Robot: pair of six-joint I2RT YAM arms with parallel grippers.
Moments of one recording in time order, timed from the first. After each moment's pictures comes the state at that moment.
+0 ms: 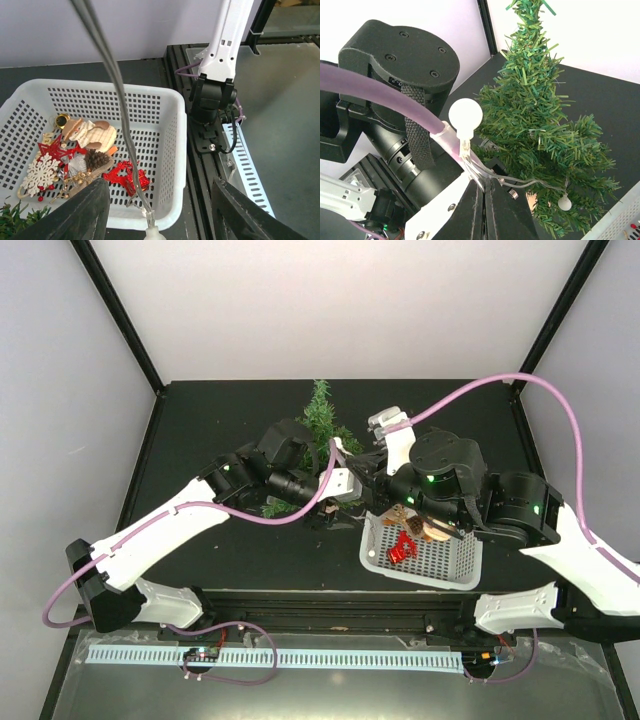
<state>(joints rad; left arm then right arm) -0.87 1.33 1.39 -0.70 0.72 0.42 1.21 1.21 1.77 -0.99 0.31 0.42</state>
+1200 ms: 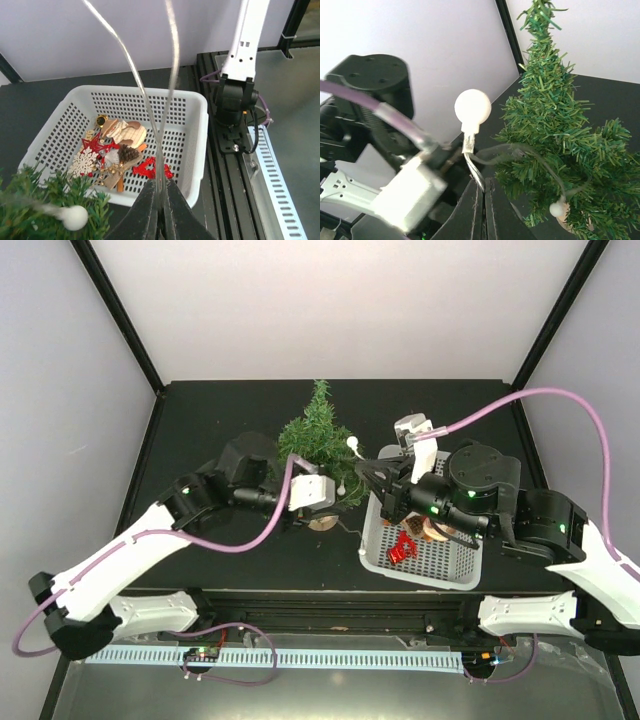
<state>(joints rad) -0.87 1.14 1.27 -0.64 0.59 0.39 1.21 1.05 1.61 -0.82 0.23 0.48</state>
